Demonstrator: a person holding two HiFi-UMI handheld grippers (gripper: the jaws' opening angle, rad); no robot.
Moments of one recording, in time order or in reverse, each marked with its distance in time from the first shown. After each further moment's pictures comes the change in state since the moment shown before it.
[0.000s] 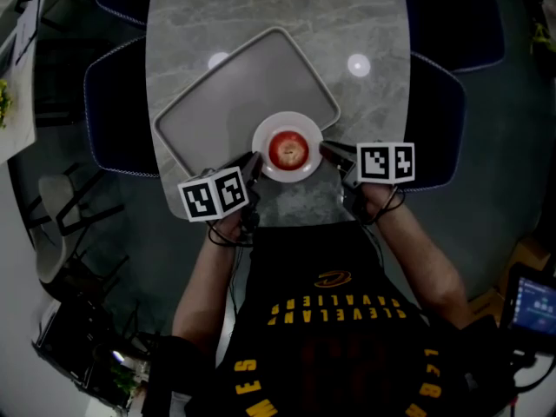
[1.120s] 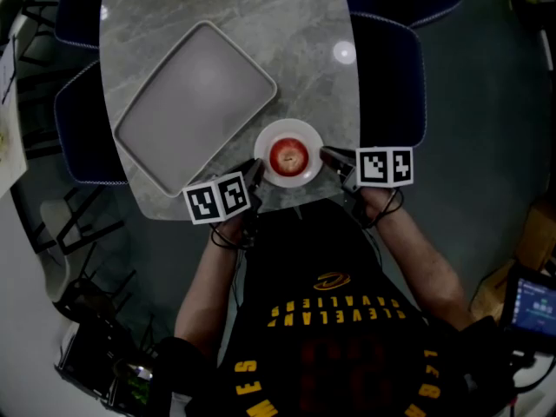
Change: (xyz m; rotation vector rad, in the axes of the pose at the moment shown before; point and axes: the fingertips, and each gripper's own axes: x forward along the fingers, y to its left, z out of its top) left arm 0.062 -0.079 -0.089 0.078 0.116 -0.024; right arm -0.089 -0.096 -0.056 0.103 -0.076 -0.026
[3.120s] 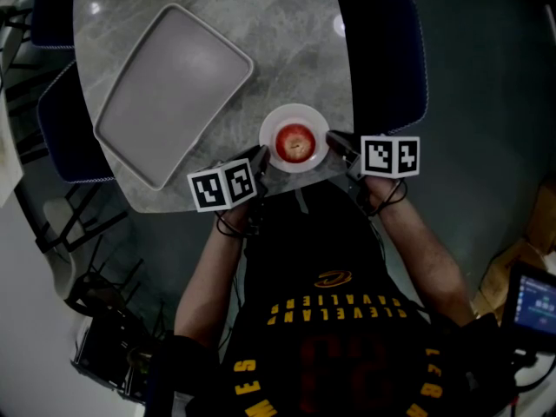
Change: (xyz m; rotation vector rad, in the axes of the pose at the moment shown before) left arm 0.022 -0.024 -0.028 0.038 0.084 -0.003; right arm -0.026 -0.033 -0.014 0.022 -0.041 -0.059
